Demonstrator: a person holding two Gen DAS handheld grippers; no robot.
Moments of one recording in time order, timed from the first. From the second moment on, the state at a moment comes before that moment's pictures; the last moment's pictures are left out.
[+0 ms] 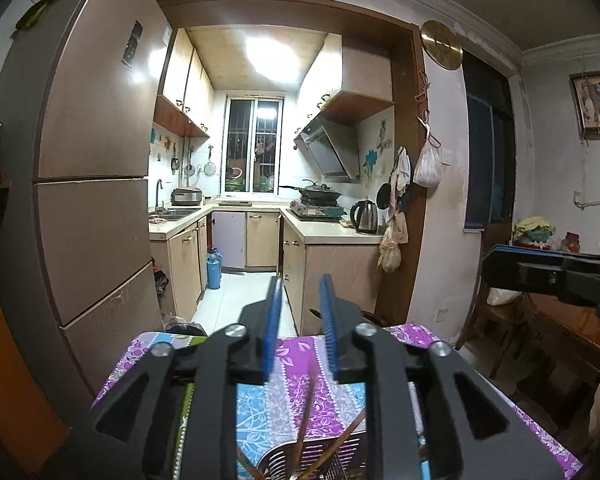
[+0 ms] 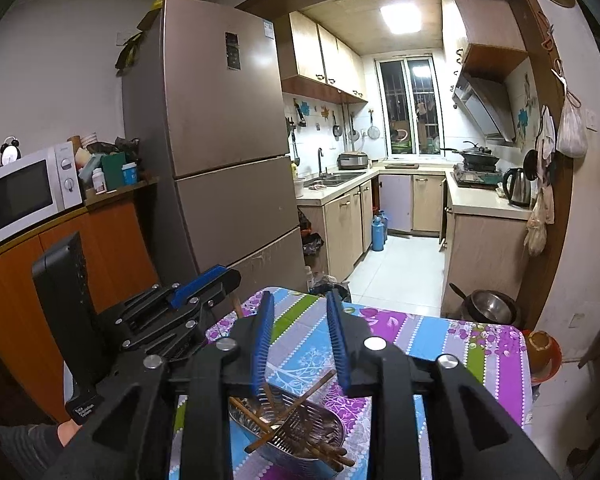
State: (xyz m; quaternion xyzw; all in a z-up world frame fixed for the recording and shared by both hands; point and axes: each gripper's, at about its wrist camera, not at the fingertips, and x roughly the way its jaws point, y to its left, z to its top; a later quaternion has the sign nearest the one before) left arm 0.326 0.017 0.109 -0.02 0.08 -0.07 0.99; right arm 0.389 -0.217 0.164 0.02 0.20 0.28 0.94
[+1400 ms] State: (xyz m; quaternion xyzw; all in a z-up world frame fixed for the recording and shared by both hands) left arm 0.070 0.065 0.005 -0.02 0.11 -0.01 0.99; right arm 0.095 -0.245 0.029 0.03 0.11 0.18 0.98
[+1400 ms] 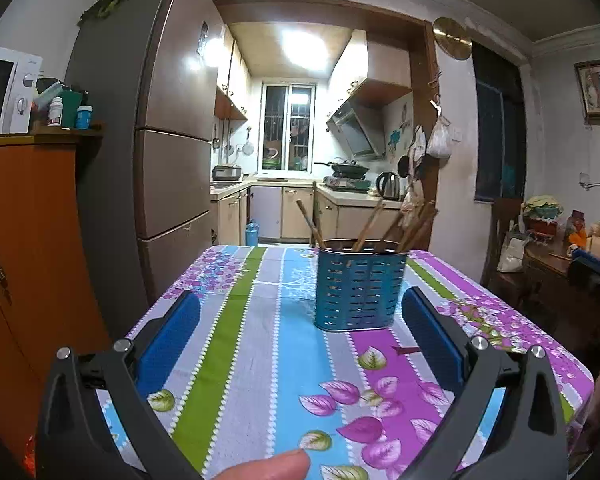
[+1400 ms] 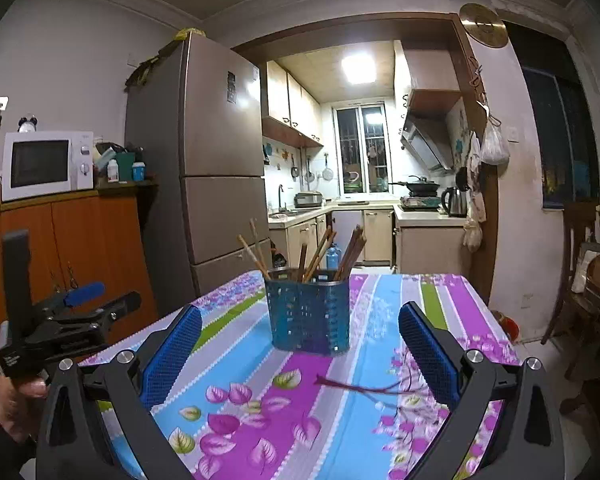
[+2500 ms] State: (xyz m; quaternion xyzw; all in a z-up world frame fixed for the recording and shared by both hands) left arm -0.017 0.036 -0.006 0.01 0.04 -0.02 1.00; right arm 0.011 -0.239 0.009 0.02 0.06 0.13 0.99
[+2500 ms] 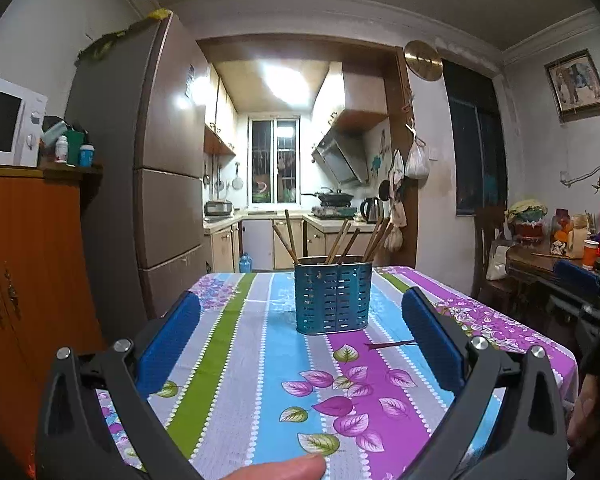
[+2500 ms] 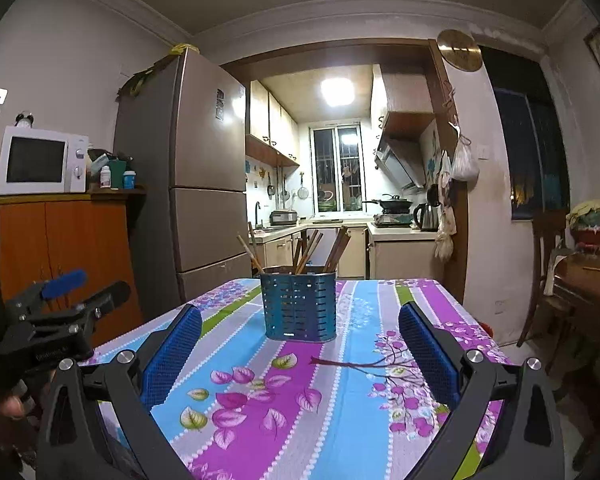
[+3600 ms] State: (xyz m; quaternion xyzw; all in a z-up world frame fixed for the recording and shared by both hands) left arm -0.085 0.023 -0.027 0.02 0.03 -0.04 1.00; right arm -0.080 -0.245 -0.004 0.00 0.04 0.12 0.99
